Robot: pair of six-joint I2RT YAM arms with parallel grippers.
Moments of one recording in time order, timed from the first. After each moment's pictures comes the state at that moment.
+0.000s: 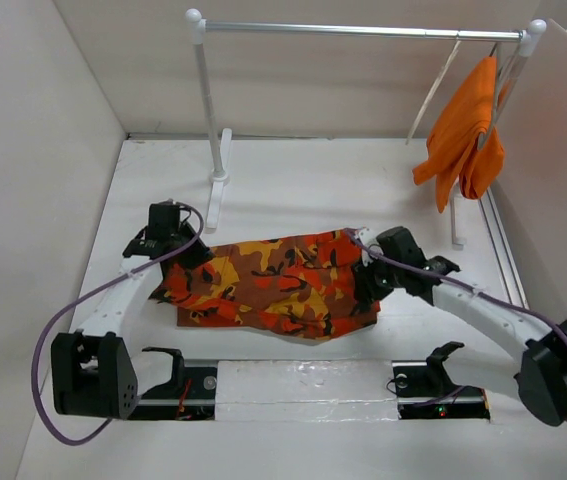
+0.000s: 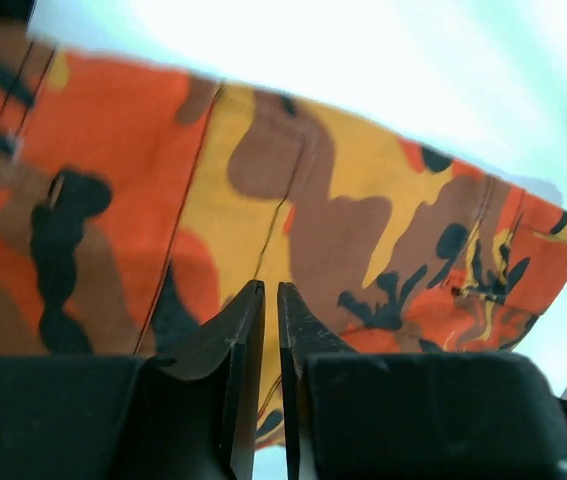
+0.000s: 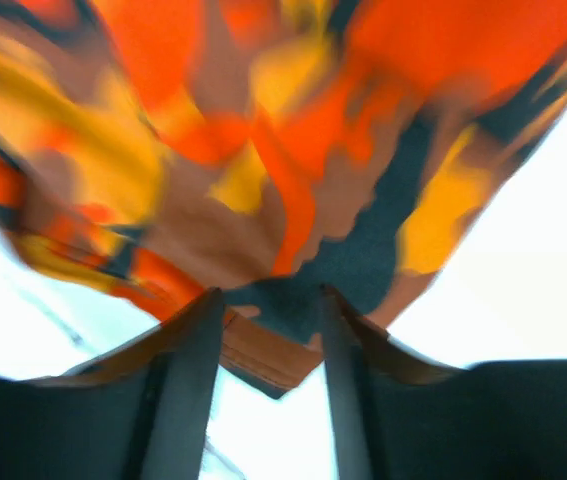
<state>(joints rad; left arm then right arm) -0.10 1.15 0.75 -0.53 0.15 -0.73 0.54 1.14 0.63 -0.45 -0.27 0.02</state>
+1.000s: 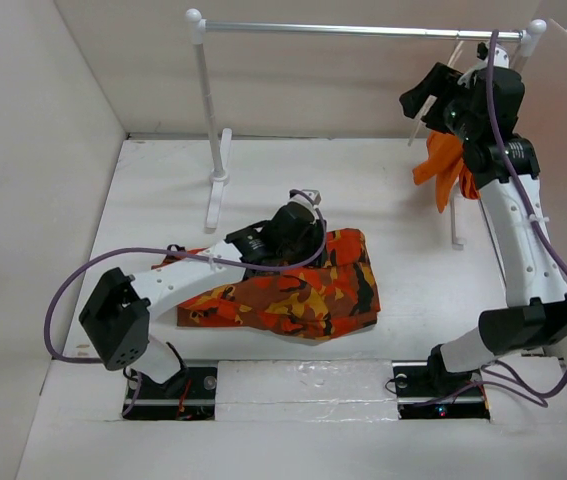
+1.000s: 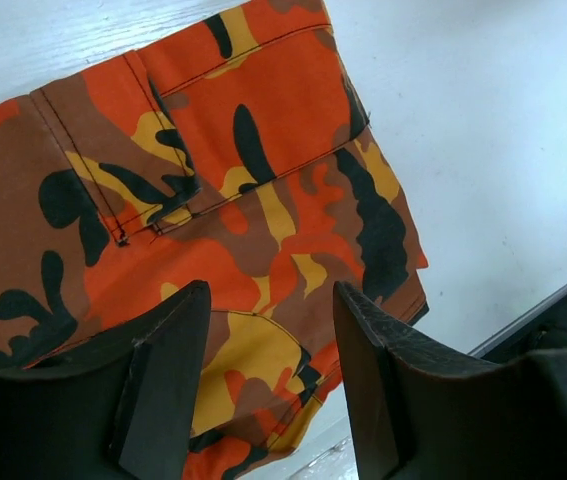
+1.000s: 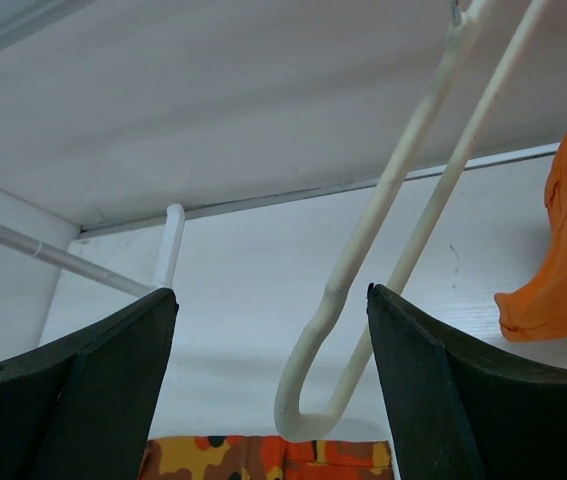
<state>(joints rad) -0.92 1.50 1.14 -0.35 -0.10 -0.62 0.12 1.49 1.85 -0.52 -0.07 0.43</state>
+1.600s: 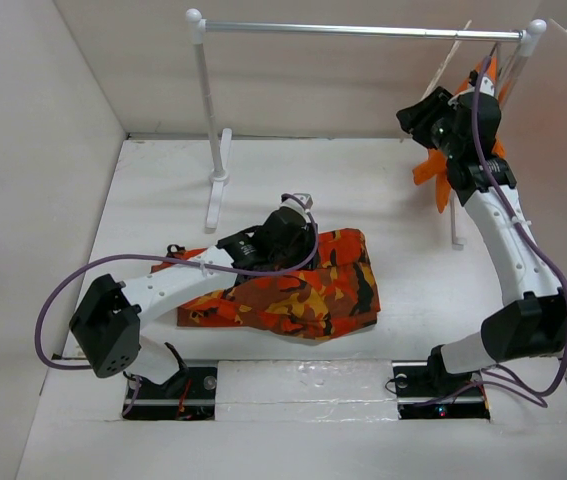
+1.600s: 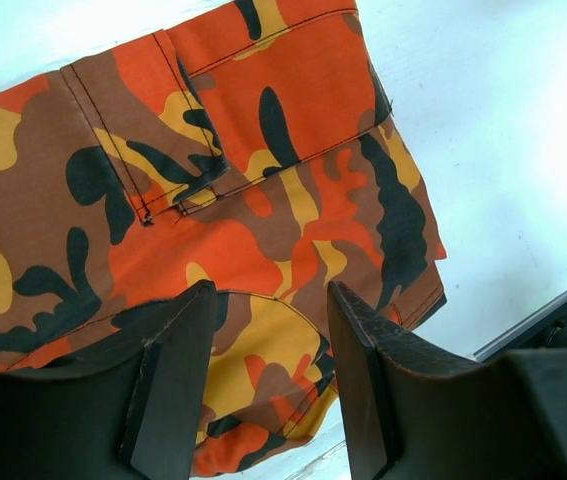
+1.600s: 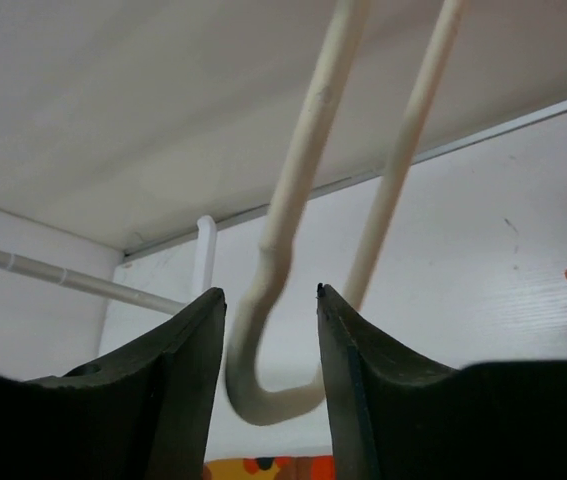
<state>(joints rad) -0.91 1.43 1.05 -0.33 -0.11 -0.62 0.12 1.45 1.55 -0.26 -0.05 0.64</state>
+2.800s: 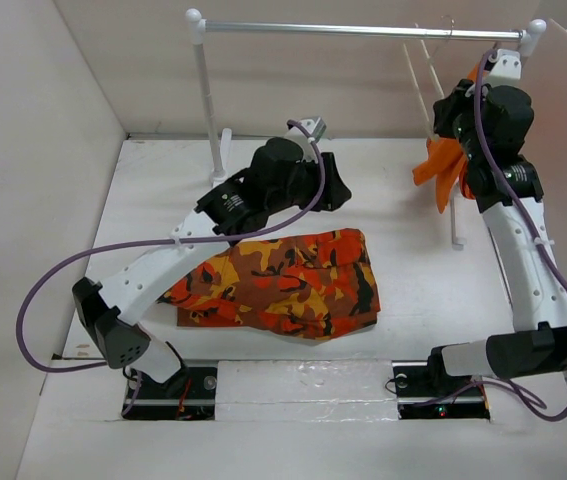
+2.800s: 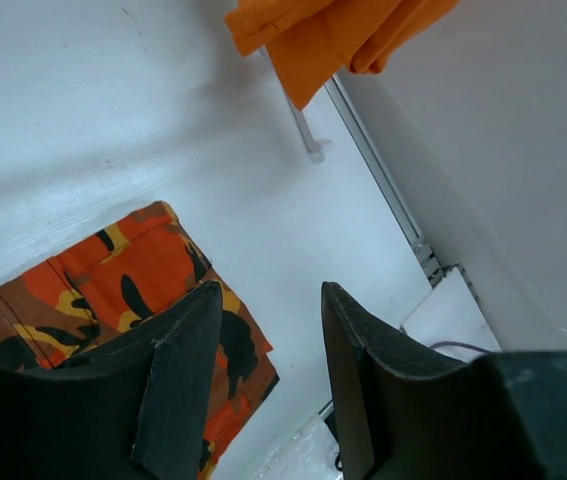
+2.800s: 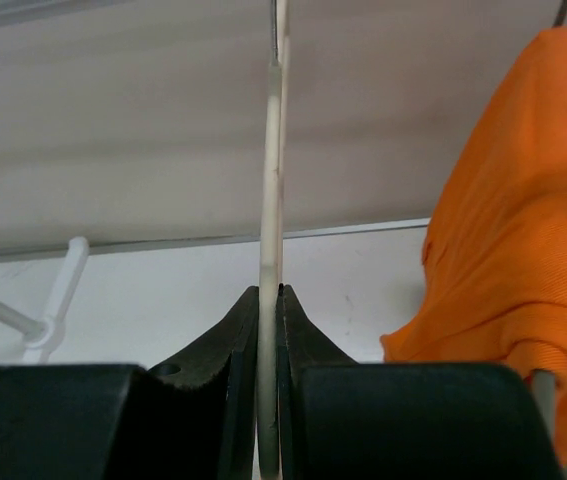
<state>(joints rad) -0.87 1.50 1.64 -0.49 0.00 -0.59 0.11 1.35 1.63 -0.33 0.07 0.23</state>
